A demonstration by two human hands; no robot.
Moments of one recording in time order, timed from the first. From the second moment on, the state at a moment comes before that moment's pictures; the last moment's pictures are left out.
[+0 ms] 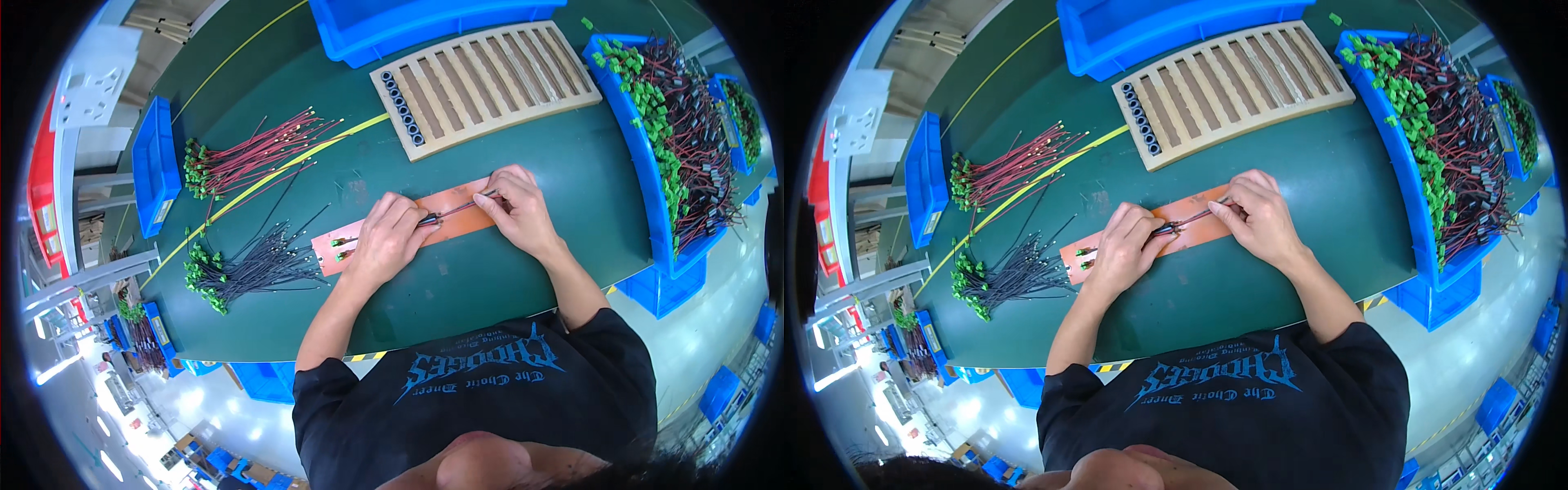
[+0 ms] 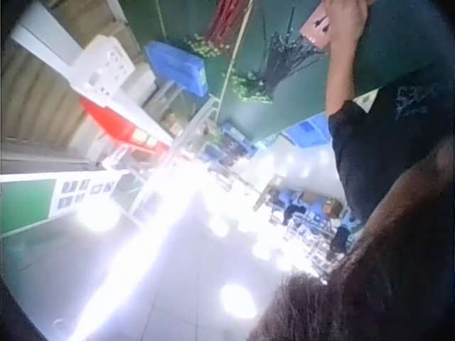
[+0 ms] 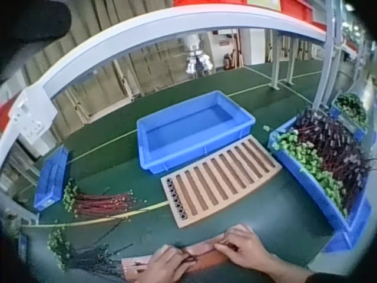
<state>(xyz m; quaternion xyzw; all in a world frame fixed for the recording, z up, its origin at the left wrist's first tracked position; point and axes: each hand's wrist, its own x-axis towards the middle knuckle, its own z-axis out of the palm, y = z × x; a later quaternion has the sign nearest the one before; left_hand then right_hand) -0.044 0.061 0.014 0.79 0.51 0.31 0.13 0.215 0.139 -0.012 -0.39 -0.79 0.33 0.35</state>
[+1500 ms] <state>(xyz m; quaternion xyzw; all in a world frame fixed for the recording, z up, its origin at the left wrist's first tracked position) -0.043 0.062 0.010 0.81 0.47 0.32 0.12 0.186 0.135 0.003 -0.29 -0.86 0.29 0.29</state>
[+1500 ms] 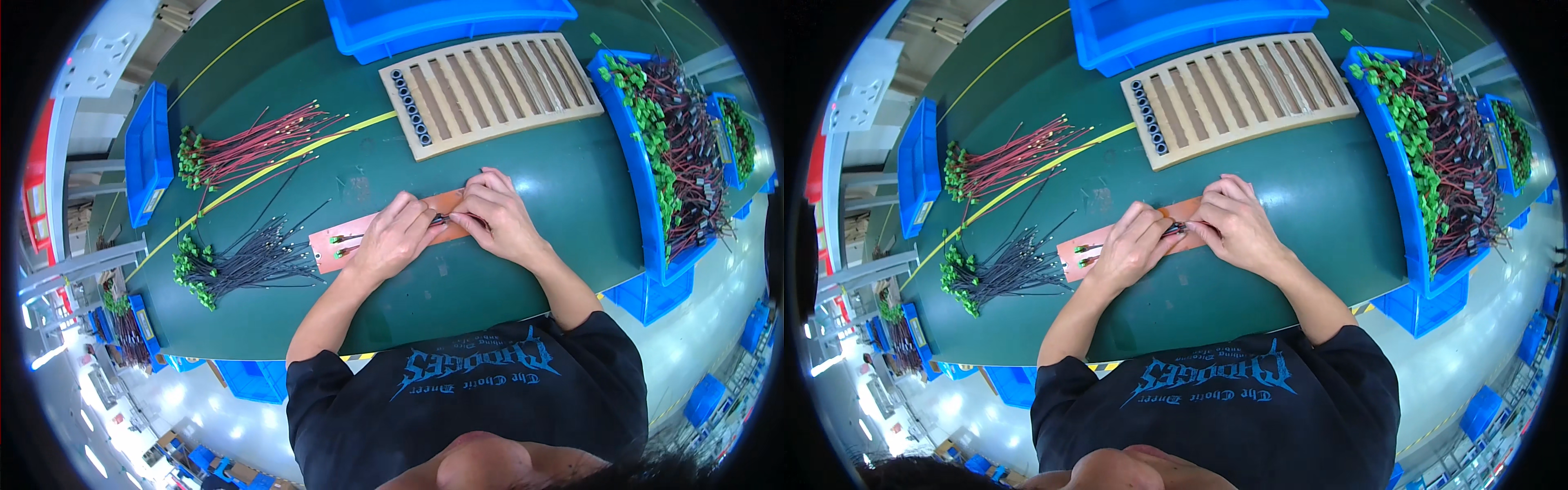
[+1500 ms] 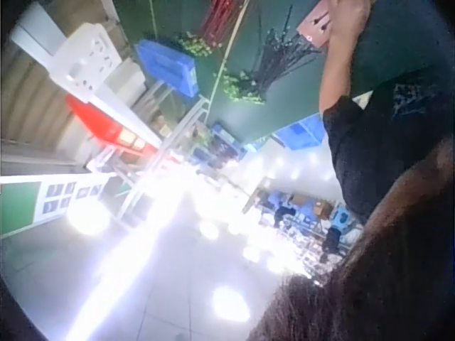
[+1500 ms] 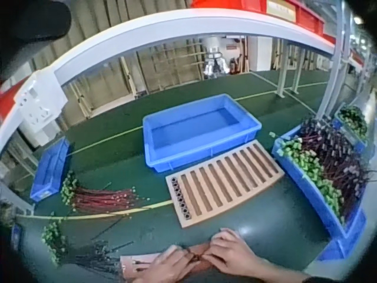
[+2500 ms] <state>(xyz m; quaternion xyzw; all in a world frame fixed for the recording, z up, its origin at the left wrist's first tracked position) -0.064 0.047 0.007 0.61 0.50 0.53 0.31 0.185 0.157 0.091 -0.18 -0.92 0.35 0.06</state>
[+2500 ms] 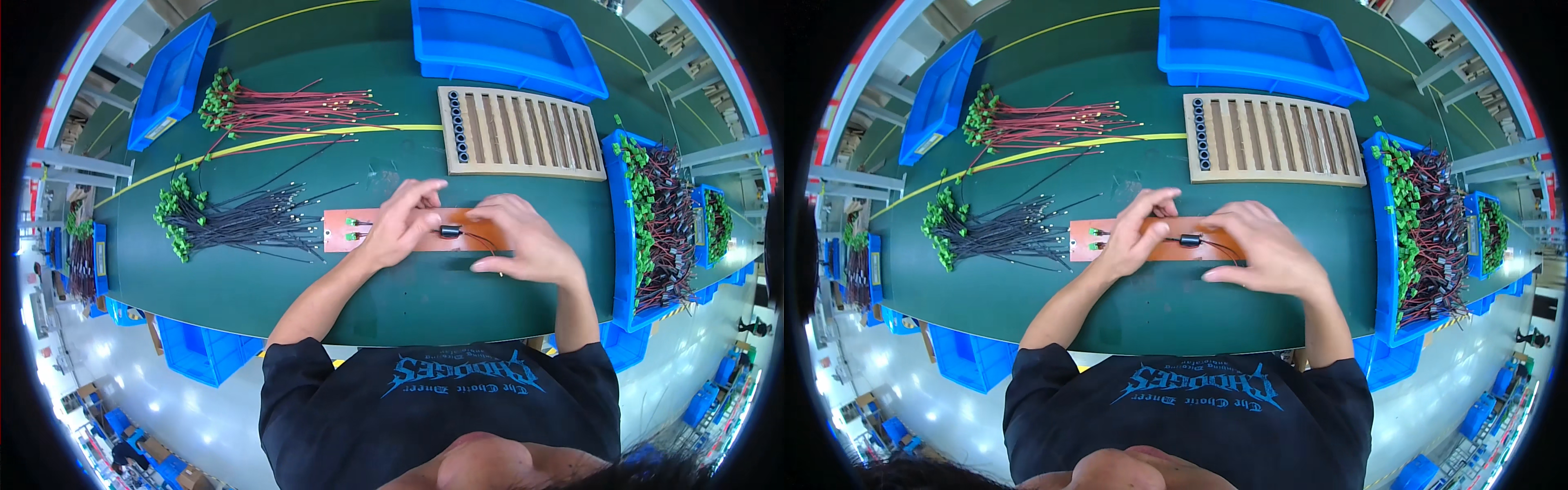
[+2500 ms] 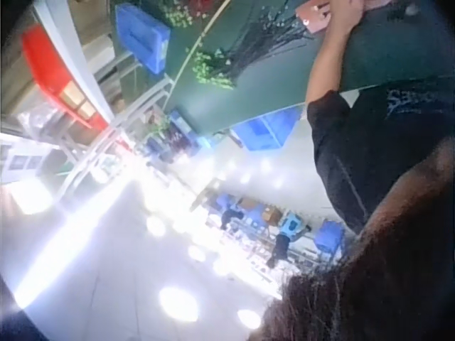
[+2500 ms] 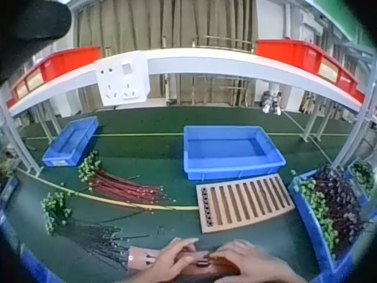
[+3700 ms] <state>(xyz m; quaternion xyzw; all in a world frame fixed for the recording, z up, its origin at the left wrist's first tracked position) -0.064 0.029 0.057 0.64 0.59 0.37 0.32 0.154 0.207 0.131 0.00 -1.00 -0.05 0.08</state>
